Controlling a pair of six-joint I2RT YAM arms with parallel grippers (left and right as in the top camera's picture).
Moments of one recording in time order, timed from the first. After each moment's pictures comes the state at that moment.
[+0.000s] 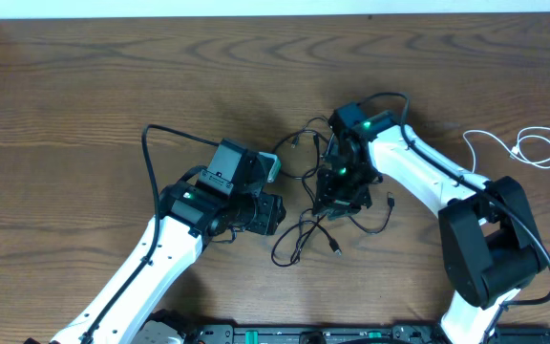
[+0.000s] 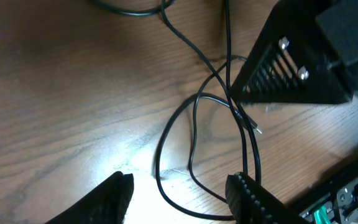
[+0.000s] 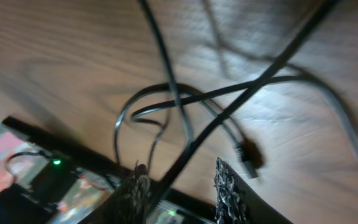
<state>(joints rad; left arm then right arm) -0.49 1.26 0.92 -0.82 0.30 -0.24 0.49 1.91 1.29 -1.05 -0.57 0.48</state>
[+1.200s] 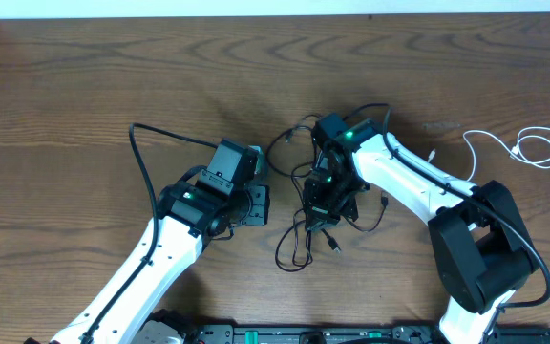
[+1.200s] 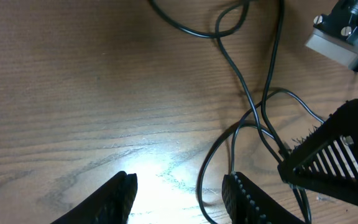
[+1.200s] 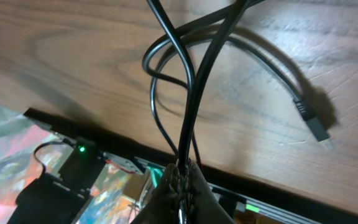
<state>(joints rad) -0.49 1.26 0.92 -0.81 0.10 -0.38 0.57 1.91 1.29 -1.07 -0.63 0.64</state>
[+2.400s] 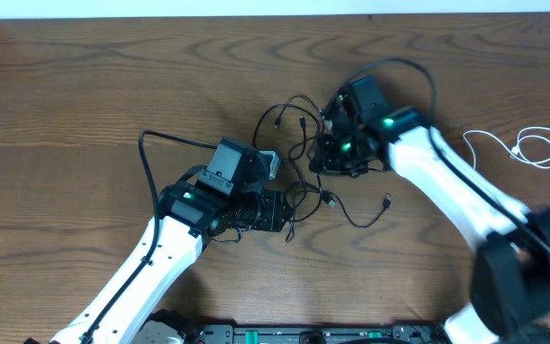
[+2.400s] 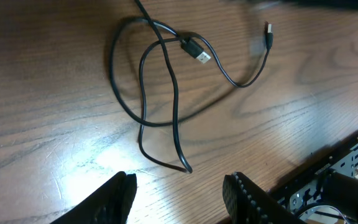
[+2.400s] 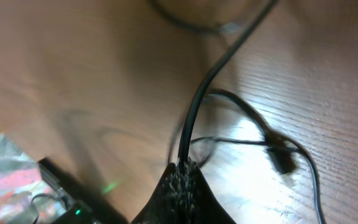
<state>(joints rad) -0.49 1.26 0.92 -0.79 0.39 -0.38 0.45 1.72 1.30 -0.74 -0.50 0.44</state>
